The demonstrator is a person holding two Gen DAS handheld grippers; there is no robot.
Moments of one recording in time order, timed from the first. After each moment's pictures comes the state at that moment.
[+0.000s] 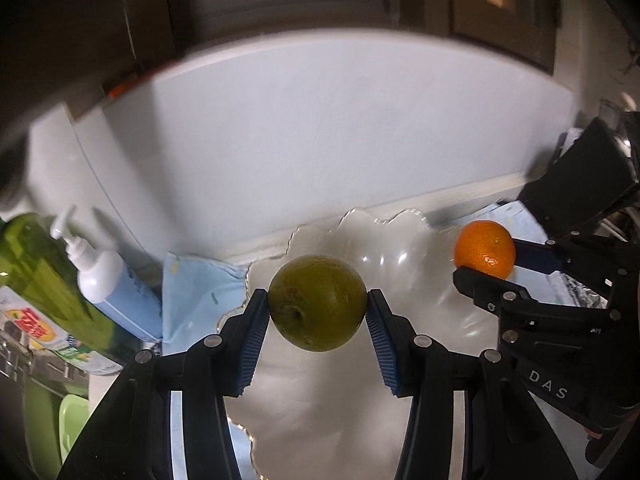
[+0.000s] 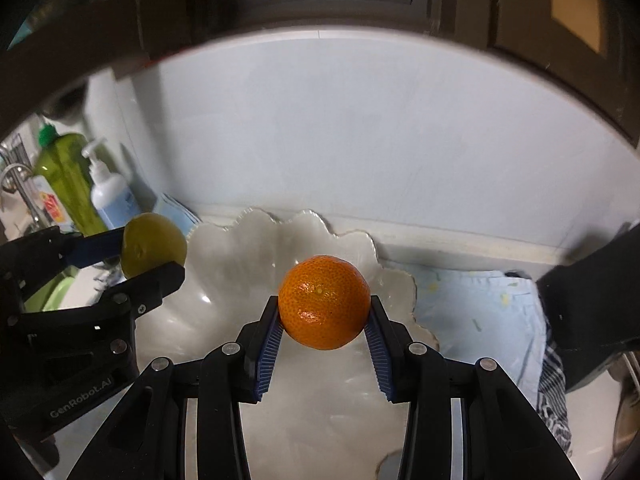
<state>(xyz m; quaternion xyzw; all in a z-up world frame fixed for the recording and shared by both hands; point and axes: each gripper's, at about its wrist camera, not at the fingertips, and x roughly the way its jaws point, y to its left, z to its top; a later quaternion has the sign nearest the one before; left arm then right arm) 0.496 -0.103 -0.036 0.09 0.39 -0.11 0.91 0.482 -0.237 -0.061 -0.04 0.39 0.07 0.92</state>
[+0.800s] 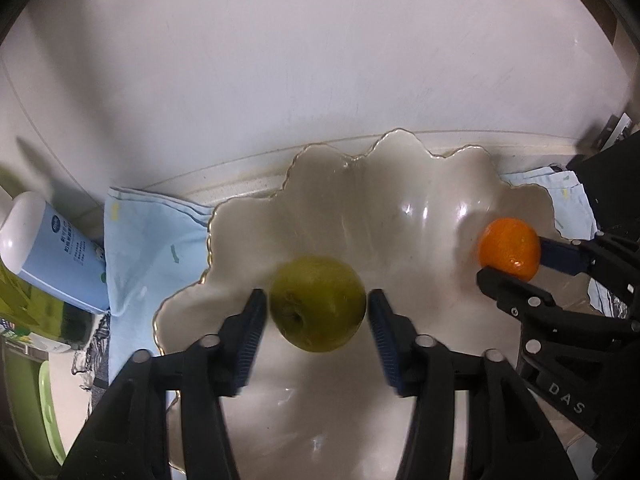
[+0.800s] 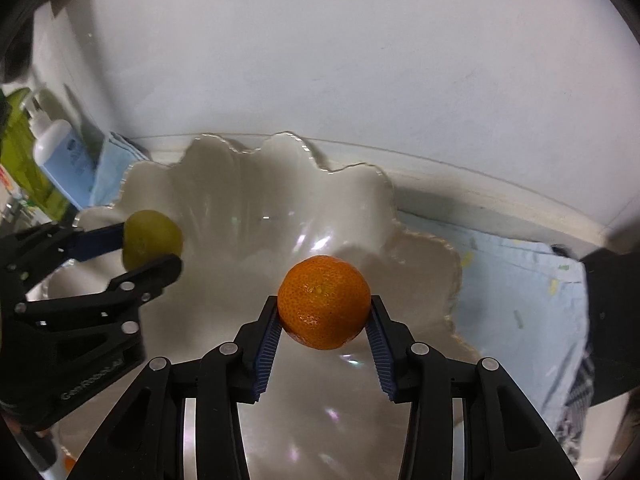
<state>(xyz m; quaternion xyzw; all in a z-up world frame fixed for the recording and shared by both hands) 0.559 -0.104 -0.110 0.07 0.49 -0.08 0.87 0.544 -0.238 -0.128 -0.06 0.50 0.07 0.86</state>
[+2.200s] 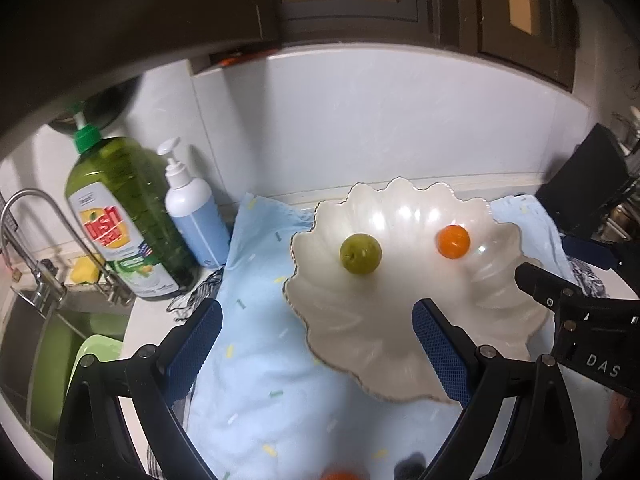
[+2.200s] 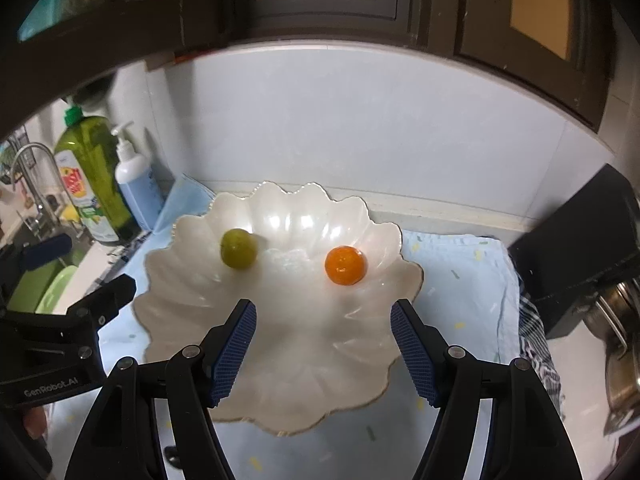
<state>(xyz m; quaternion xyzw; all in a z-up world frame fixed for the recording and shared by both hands) 0.394 -0.051 -0.036 0.06 0.36 -0.04 0.93 0.391 -0.226 -0.047 -0.04 0.37 0.04 0.93</state>
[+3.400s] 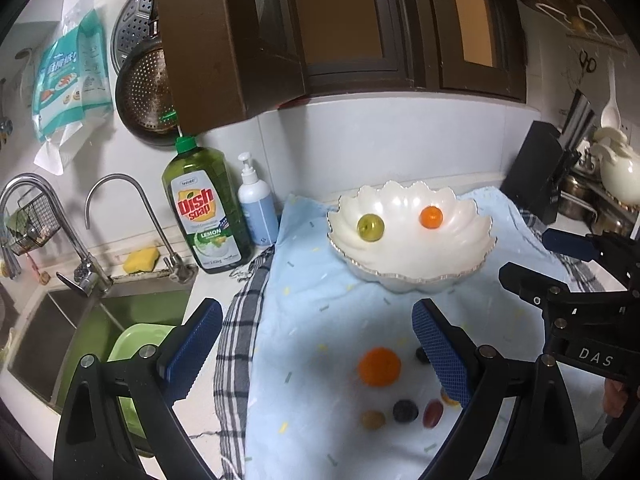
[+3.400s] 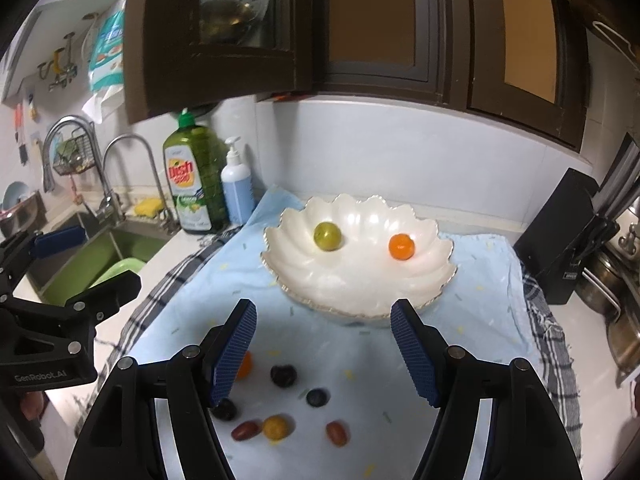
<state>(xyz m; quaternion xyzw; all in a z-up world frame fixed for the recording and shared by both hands) 0.223 0.007 -0.014 0.08 0.28 -0.04 0.95 0.230 -0.166 -0.030 -0.04 0.30 0.09 0.95</state>
